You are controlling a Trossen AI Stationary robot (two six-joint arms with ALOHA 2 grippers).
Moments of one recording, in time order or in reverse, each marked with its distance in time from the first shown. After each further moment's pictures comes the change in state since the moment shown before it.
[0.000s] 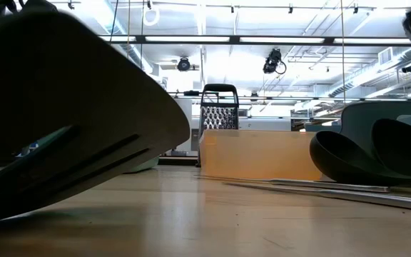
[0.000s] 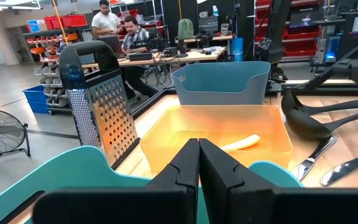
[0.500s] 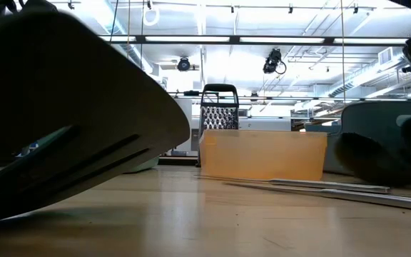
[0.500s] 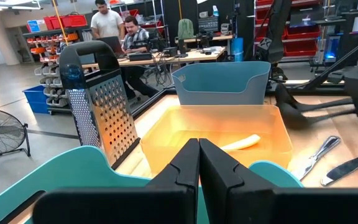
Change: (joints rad) left arm 0.000 0.000 0.000 0.000 0.000 0.000; right arm 0.000 0.003 -0.091 0.109 0.038 -0.004
